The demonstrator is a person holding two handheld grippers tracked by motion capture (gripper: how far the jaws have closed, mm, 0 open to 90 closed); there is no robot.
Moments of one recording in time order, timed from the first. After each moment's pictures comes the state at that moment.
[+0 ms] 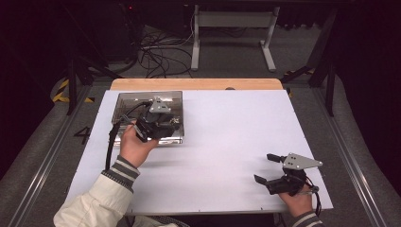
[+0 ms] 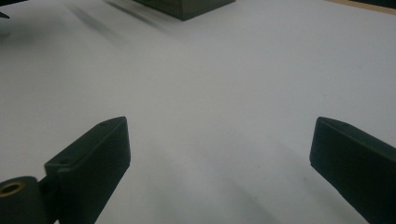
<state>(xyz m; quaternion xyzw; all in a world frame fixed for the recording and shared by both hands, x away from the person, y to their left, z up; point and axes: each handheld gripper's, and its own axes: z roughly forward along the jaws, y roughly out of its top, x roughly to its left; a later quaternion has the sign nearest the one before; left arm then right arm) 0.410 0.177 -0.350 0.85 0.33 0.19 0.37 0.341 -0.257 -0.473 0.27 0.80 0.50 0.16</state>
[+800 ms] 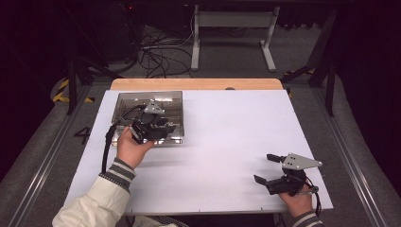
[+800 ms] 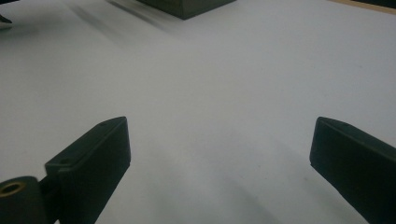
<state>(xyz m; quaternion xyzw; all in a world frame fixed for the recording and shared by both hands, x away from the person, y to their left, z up) 0.420 0.194 -0.374 0.84 0.37 0.16 0.36 0.341 -0.257 -0.473 0.27 0.81 0.50 0.16</state>
